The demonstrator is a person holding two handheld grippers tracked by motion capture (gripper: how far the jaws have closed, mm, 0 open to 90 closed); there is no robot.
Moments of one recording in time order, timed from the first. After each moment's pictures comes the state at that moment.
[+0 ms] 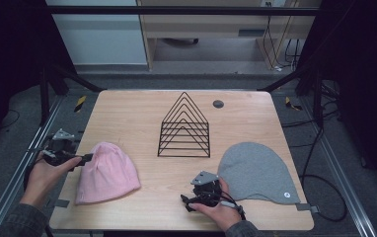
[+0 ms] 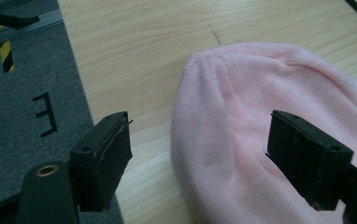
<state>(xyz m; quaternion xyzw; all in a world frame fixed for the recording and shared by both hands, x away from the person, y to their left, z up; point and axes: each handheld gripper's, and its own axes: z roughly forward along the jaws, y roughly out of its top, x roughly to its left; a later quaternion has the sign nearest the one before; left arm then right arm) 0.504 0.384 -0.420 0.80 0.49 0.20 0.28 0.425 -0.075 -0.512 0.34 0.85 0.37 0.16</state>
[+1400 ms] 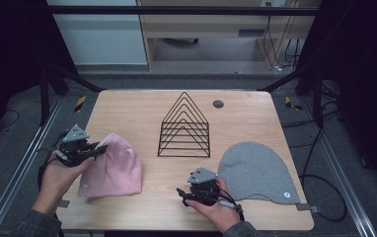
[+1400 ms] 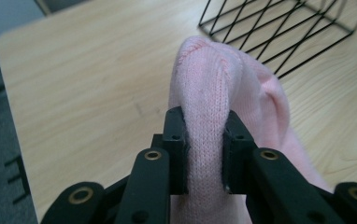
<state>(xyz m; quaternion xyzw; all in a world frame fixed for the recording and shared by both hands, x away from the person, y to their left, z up) 0.473 0.311 -0.370 0.82 0.39 0.22 0.36 0.416 -0.065 -0.473 0.31 0.84 0.41 0.17</state>
